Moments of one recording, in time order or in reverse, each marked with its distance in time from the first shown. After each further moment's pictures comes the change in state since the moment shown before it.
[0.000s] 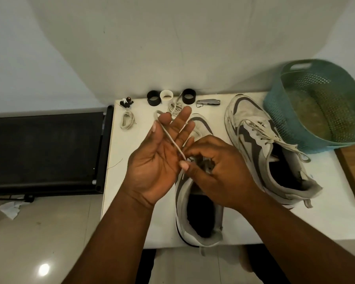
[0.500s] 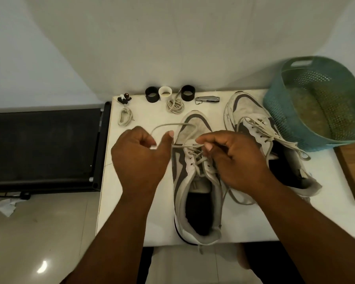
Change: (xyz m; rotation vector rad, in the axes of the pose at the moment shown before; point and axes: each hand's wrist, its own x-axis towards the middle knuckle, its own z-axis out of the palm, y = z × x) left_hand 0.000 -0.006 -0.023 1.543 0.771 0.599; right_hand 0.005 0.012 -0.022 0.087 0.041 0.261
